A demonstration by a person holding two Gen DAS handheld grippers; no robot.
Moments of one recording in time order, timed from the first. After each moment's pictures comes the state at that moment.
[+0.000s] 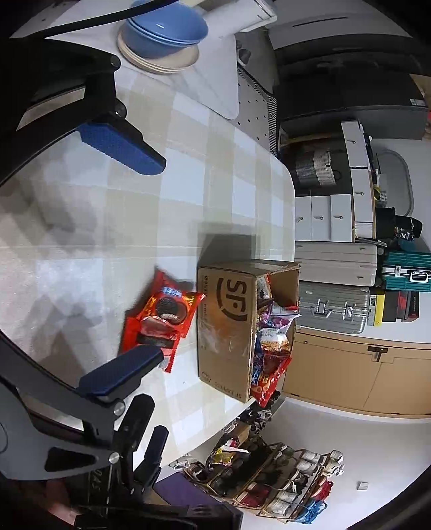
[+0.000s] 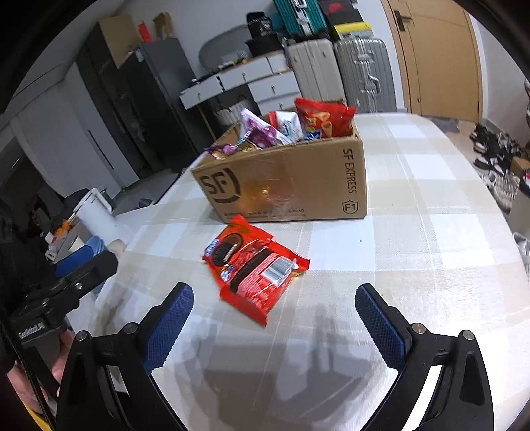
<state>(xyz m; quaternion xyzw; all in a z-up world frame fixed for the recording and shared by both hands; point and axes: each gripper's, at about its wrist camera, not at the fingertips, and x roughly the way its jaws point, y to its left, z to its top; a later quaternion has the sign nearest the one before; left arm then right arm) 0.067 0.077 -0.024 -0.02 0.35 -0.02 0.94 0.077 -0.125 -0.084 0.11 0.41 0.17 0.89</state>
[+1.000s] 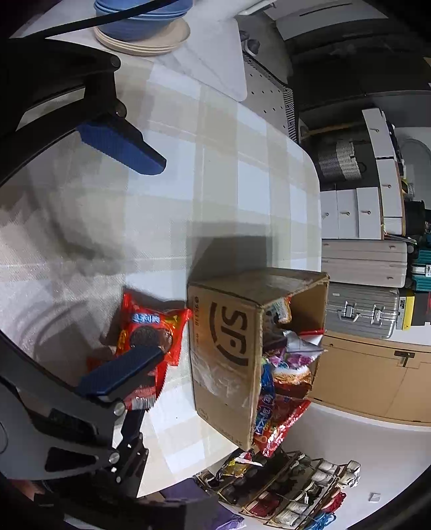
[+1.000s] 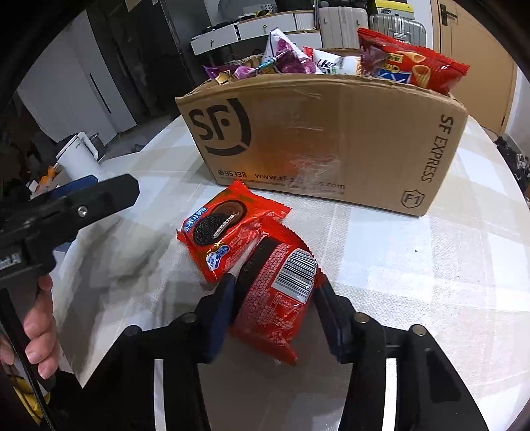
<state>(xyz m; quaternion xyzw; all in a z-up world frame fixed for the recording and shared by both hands) 0.161 0.093 -0.069 -0.02 0.41 -0.02 0.91 0.134 -0.067 -0.128 0.02 0.48 0.19 0.86</state>
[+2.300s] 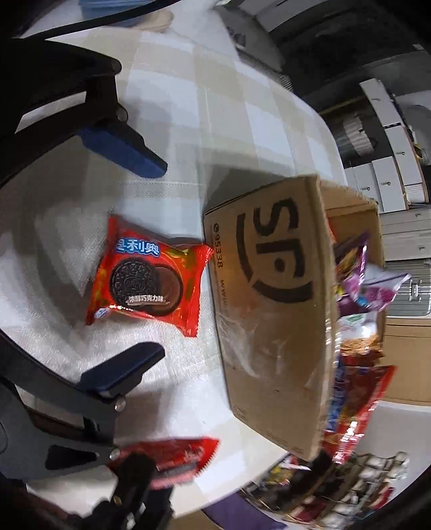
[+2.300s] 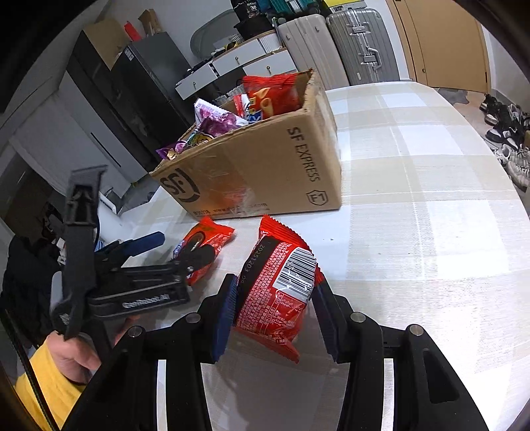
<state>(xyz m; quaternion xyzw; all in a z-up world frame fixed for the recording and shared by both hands) 0.197 0.009 -0.120 0.06 0.47 -0.03 0.88 0.104 -0.188 -0.104 0.15 0.45 0.20 0.86</state>
